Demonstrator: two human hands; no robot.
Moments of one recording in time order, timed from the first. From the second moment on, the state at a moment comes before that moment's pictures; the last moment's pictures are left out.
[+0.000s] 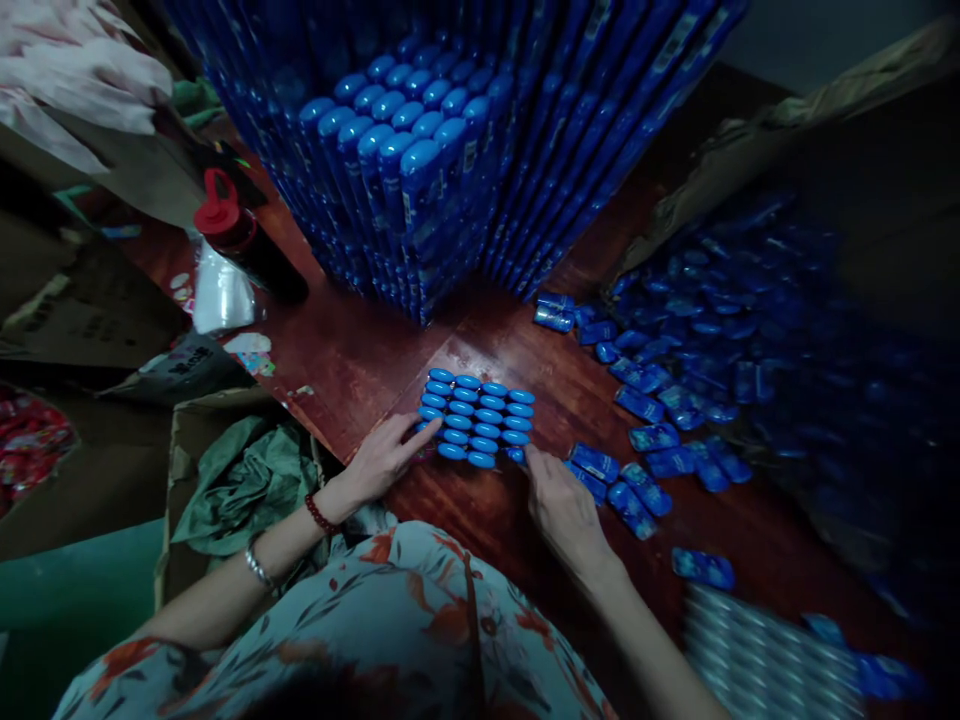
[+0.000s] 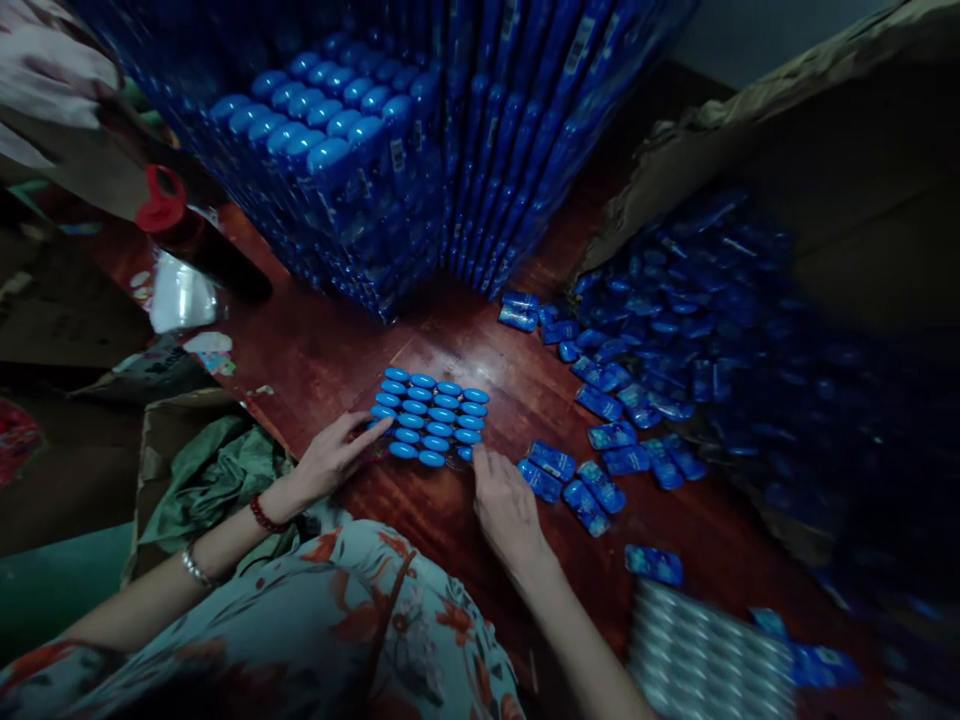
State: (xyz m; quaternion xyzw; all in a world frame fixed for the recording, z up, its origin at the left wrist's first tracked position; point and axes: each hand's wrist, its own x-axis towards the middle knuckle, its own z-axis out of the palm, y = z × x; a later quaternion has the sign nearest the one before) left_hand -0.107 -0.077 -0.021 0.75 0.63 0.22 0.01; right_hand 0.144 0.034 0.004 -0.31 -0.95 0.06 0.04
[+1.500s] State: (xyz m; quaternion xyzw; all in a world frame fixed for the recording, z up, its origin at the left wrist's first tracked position) left_hand -0.101 -0.076 0.012 0.55 0.75 0.35 0.12; right_hand 0.139 0.074 0.009 -0.30 -0.95 0.06 0.04
